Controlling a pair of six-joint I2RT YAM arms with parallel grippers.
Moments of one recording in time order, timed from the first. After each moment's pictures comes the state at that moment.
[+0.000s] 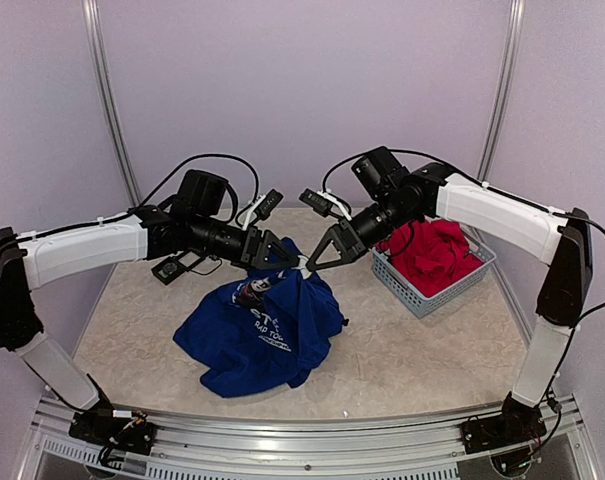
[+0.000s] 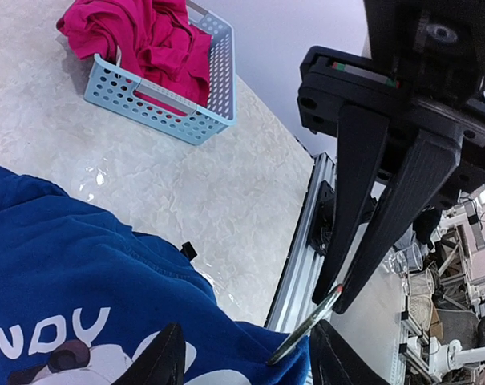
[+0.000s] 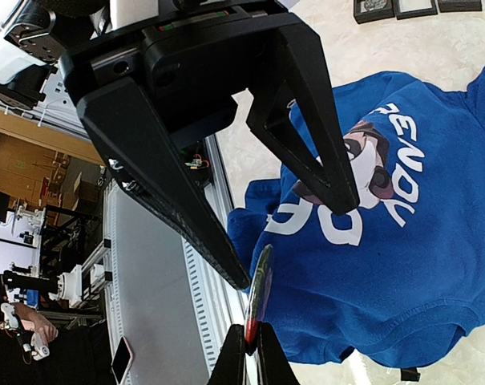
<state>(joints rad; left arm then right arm) -0.68 1.58 1.24 -0.24 0.74 -0.37 0.73 1.82 1.71 -0.82 -0.87 0.05</state>
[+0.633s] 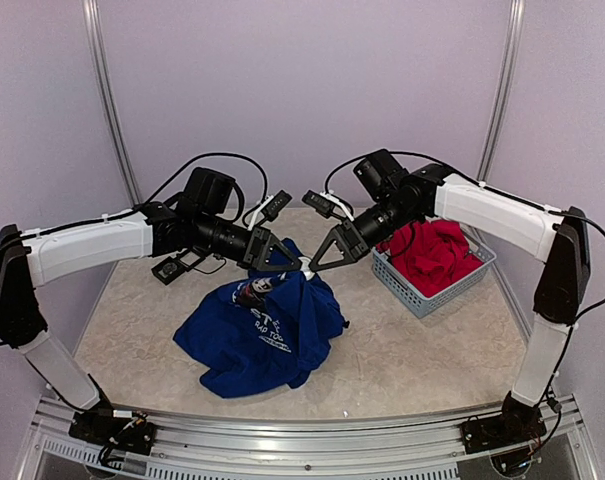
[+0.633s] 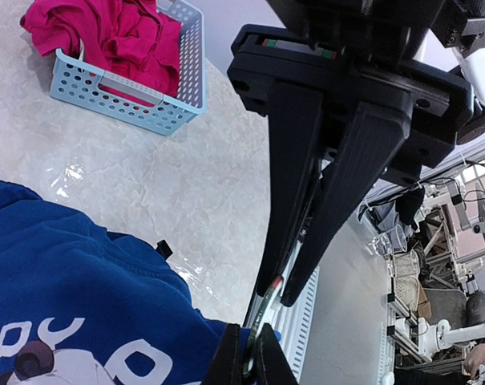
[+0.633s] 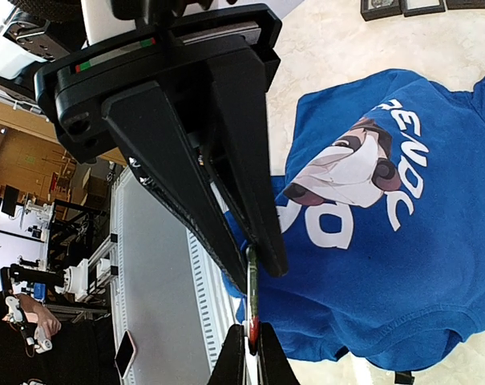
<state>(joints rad) -0.70 1.61 1.29 -0.28 0.80 -0.36 0.71 1.84 1.71 -0.84 -0.92 0.01</state>
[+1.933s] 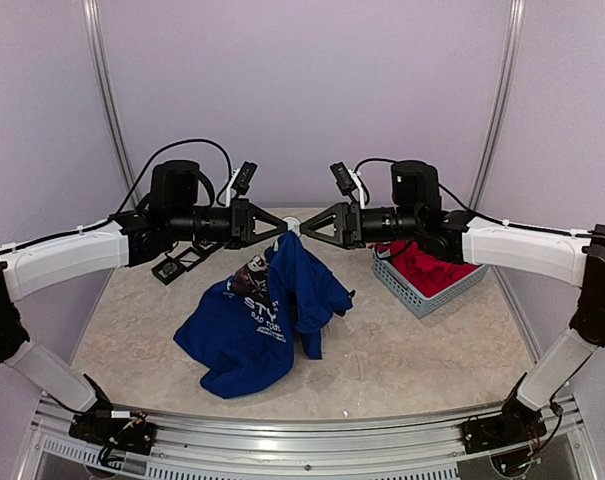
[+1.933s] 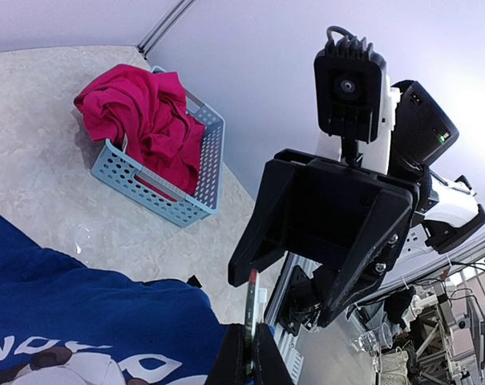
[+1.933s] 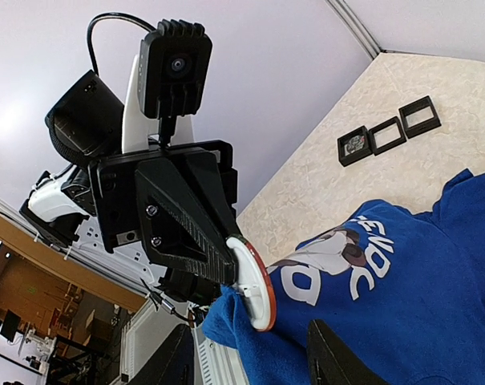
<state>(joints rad) -0.65 1.47 1.15 0.05 0.65 -0.66 0.73 1.59 1.22 0.16 -0.69 0.63</state>
